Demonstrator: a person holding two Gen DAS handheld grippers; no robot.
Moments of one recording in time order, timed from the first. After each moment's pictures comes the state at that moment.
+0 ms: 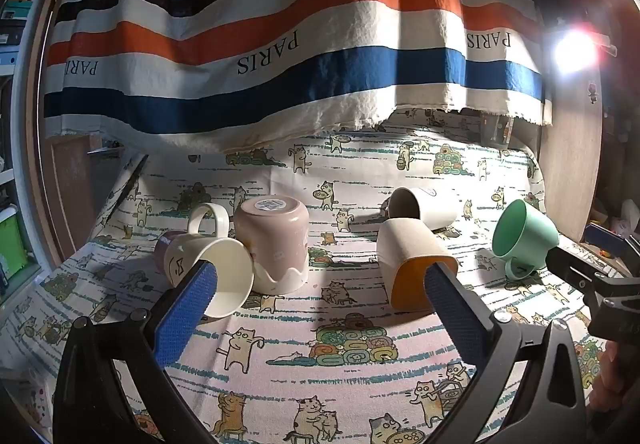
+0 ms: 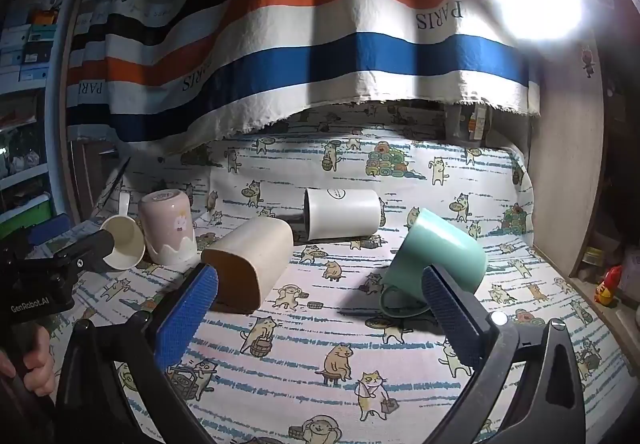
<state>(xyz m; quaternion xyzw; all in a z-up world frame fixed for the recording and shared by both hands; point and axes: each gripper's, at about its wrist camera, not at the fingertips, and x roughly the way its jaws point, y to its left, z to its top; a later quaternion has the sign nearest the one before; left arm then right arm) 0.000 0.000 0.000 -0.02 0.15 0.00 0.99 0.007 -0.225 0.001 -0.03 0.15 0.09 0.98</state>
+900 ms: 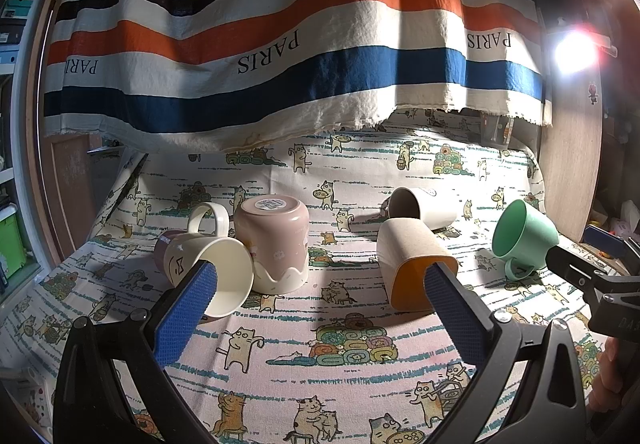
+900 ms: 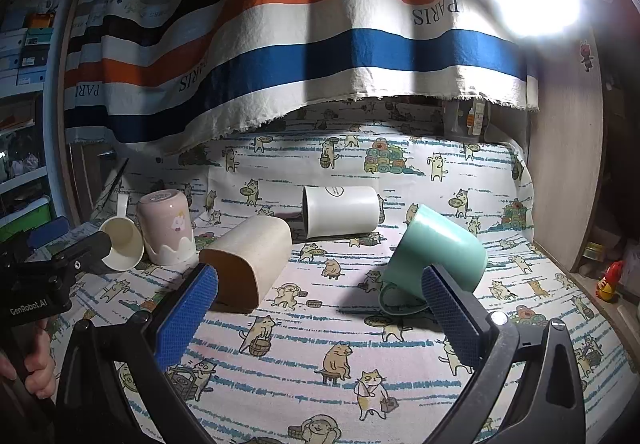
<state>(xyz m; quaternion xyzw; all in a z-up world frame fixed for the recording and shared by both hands) 0.000 0.000 0.000 -0.01 0.15 0.00 0.99 0.008 -0.227 -0.001 -0.03 0.14 0.09 0.98</state>
